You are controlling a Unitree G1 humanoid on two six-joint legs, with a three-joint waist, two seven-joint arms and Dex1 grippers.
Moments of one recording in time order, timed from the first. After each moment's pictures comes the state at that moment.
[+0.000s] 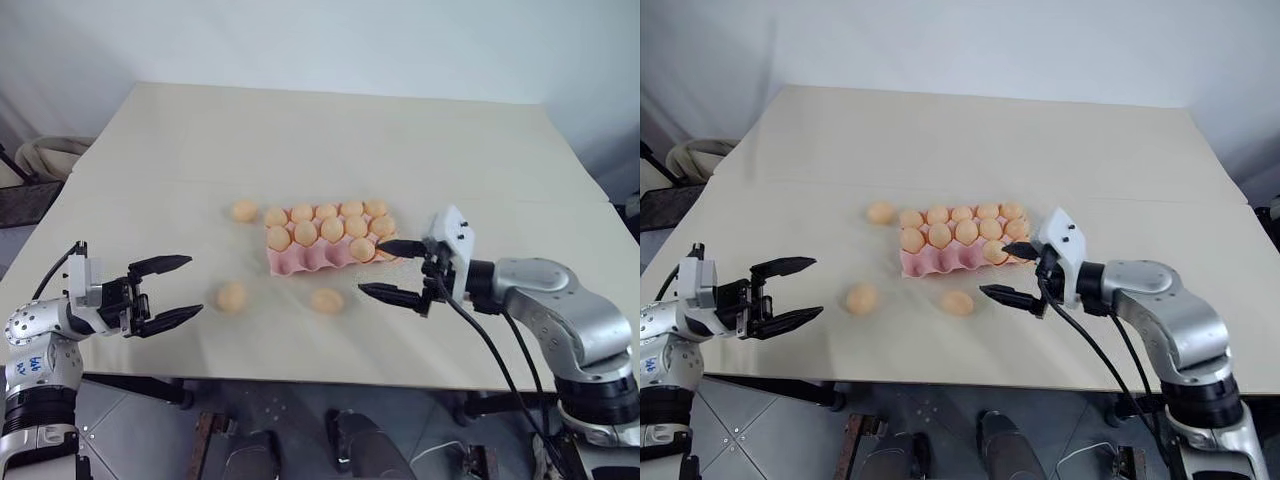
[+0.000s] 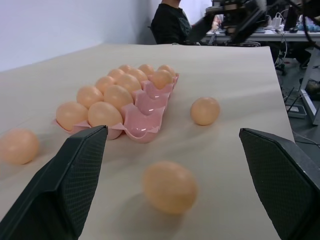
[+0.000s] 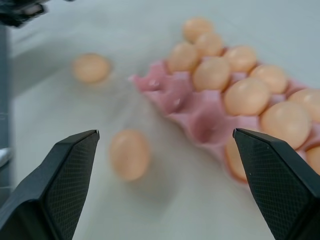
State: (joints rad) left arm -0.30 0.72 0.32 0.45 -0.64 -0.16 -1.50; right arm -0.33 -0.66 -0.08 -0.48 0.57 0.82 0.92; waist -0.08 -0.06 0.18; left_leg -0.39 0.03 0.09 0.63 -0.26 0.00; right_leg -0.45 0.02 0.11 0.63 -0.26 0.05
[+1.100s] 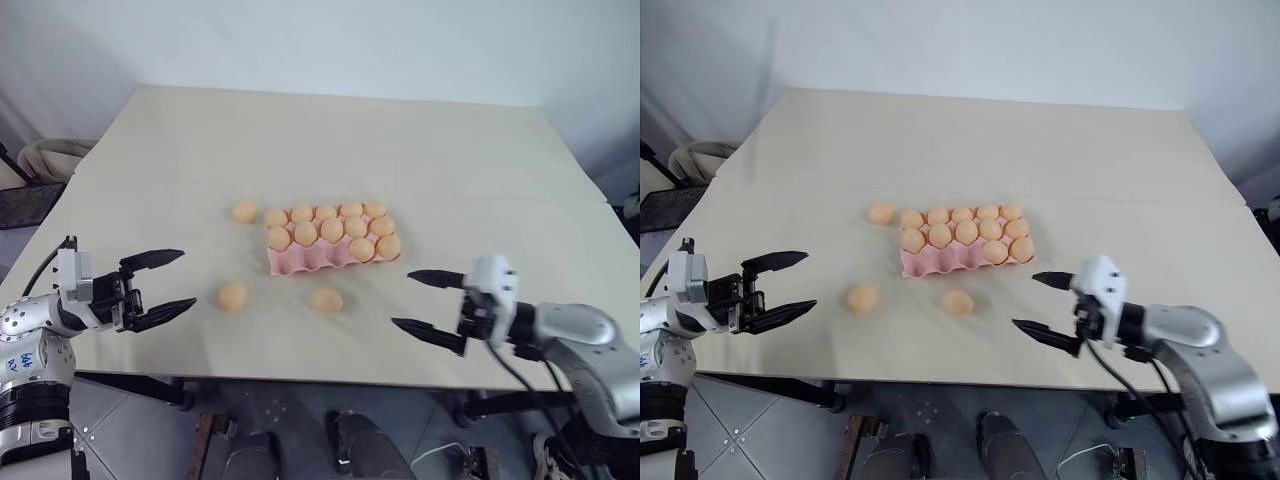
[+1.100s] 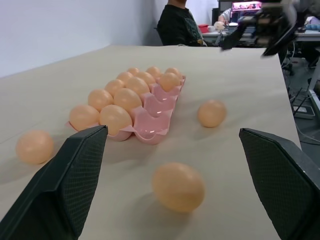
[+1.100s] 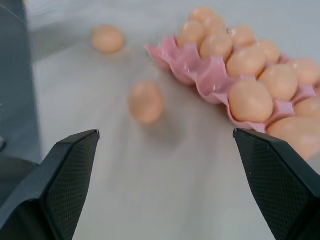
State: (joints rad) left arm -0.31 0.74 0.34 0.47 -0.64 -0.15 -1.50; right arm -0.17 -0.69 -0.04 -0.43 0.45 0.53 0.87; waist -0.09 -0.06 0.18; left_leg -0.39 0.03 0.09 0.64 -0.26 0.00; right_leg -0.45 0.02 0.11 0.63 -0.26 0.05
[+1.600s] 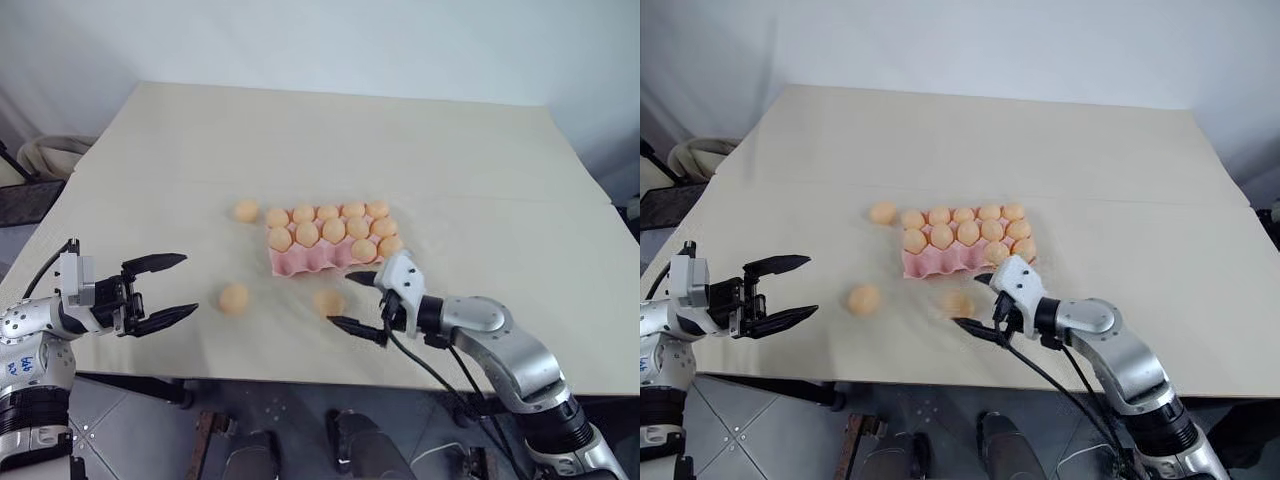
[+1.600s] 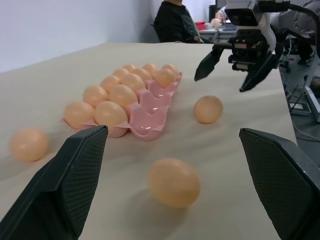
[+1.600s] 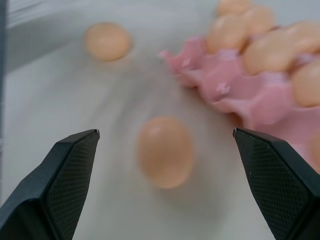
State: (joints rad) left arm -0.27 0.74 0.34 0.41 -0.64 -0.15 -1.50; right arm -0.31 -0.51 0.25 -0.38 0.34 0.58 0.77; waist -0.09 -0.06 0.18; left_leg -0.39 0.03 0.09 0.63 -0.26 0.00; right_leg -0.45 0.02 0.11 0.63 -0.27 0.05
